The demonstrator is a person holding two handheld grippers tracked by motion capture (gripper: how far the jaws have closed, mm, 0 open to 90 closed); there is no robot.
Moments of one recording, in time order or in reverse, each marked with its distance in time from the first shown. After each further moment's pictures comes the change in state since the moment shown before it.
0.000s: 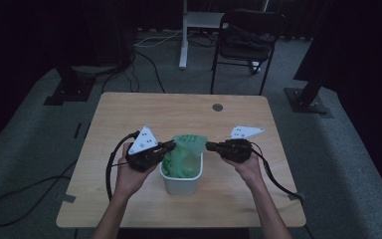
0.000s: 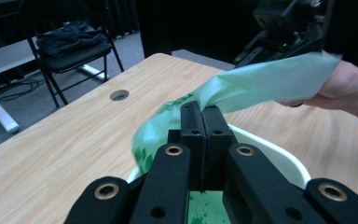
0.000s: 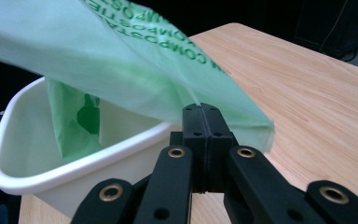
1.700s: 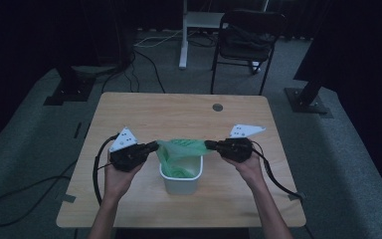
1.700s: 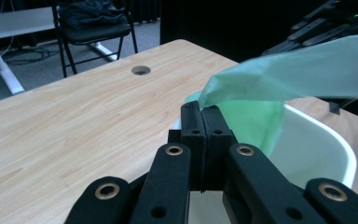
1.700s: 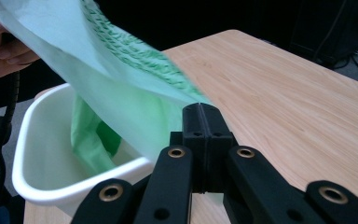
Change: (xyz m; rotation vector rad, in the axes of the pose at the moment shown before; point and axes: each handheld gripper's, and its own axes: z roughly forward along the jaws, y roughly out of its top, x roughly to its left) left arm 0.034 -0.042 -0.016 0.006 0.047 -0.180; right arm 0.010 0.014 -0.008 -0.001 -0.021 -0.026
